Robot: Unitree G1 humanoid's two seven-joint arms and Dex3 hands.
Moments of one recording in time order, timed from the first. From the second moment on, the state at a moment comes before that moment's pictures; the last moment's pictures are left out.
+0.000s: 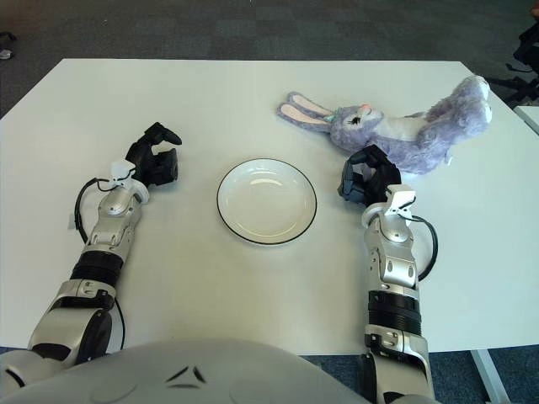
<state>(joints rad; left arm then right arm) -0.32 0.12 0.06 0.48 -0.05 -0.31 -0.15 -0.10 -0.19 -0.26 0.07 0.14 0.11 0.00</state>
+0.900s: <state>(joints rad) -0.32 0.12 0.06 0.49 -0.06 -0.31 -0.15 -0.10 -0.19 -0.27 0.09 0.14 0.09 0.01</state>
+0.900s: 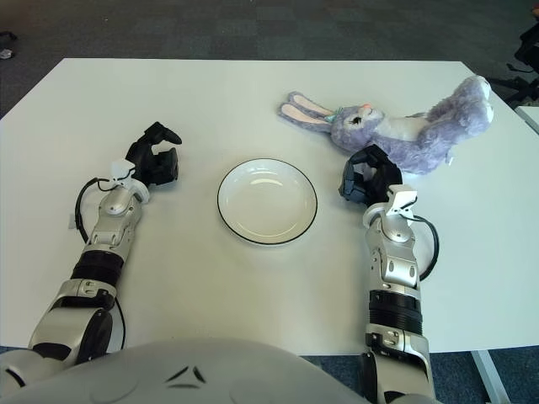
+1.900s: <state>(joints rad) -0.34 0.12 0.06 0.51 -0.06 -0.31 -0.15 -0.05 -0.17 -0.23 0.14 0.03 -0.22 -0.05</state>
